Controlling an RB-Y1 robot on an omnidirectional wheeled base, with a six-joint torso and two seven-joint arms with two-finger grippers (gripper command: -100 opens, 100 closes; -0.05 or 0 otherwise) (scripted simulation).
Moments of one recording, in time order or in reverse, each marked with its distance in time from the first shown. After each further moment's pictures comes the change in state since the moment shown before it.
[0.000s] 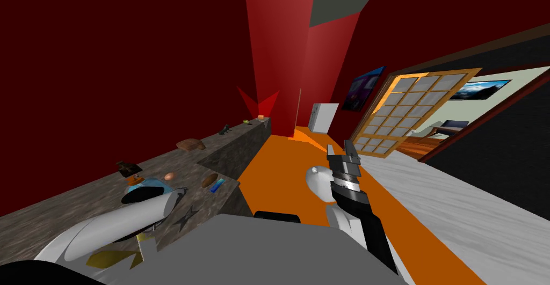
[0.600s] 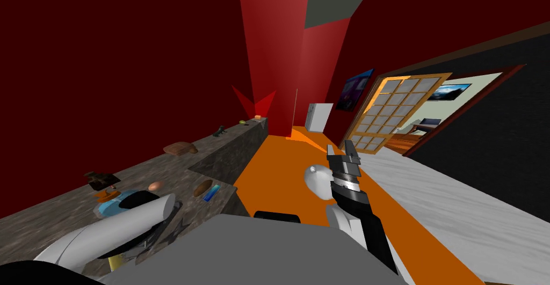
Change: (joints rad) left arm -0.008 -0.066 0.040 0.010 -0.026 0.170 -0.033; right arm 0.000 0.000 0.000 0.000 0.000 0.000 0.000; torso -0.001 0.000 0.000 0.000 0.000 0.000
